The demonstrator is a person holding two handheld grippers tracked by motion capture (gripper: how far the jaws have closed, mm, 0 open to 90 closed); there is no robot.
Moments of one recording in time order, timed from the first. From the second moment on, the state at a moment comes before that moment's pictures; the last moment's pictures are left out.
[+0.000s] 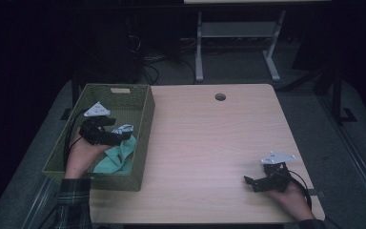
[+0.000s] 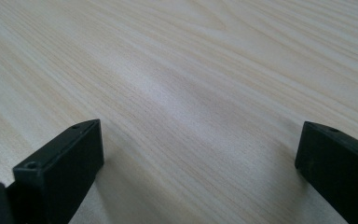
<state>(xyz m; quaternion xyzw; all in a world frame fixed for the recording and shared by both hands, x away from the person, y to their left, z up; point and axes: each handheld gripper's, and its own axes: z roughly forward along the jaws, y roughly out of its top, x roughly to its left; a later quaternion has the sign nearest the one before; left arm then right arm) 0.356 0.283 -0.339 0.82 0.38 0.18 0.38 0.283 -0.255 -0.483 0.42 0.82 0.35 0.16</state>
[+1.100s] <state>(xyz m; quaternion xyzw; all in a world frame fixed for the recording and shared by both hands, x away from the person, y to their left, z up) 0.378 0.296 -0.401 0.84 0.43 0.16 0.29 0.283 -0.255 -0.483 0.42 0.82 0.35 0.16</state>
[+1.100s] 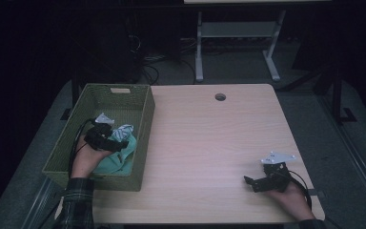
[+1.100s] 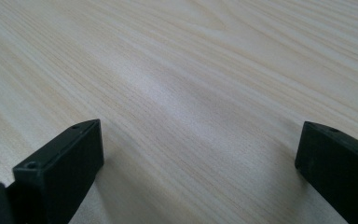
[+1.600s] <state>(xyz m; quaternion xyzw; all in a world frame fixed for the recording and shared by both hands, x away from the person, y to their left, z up) 0.382 0.291 -0.415 0.86 0.45 0.12 0.23 0.283 -0.255 -0.483 0.42 0.82 0.35 0.16</state>
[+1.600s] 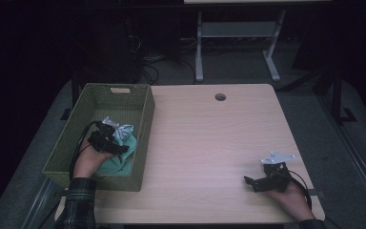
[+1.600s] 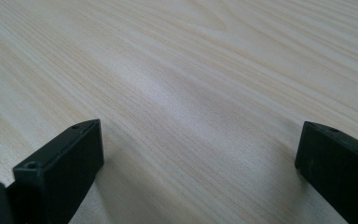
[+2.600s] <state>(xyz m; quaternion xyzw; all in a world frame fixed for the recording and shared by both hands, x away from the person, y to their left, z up) 0.385 0.297 -0.416 0.85 0.48 0.05 0.21 0.283 -0.255 -0.483 0.42 0.82 0.35 0.16</state>
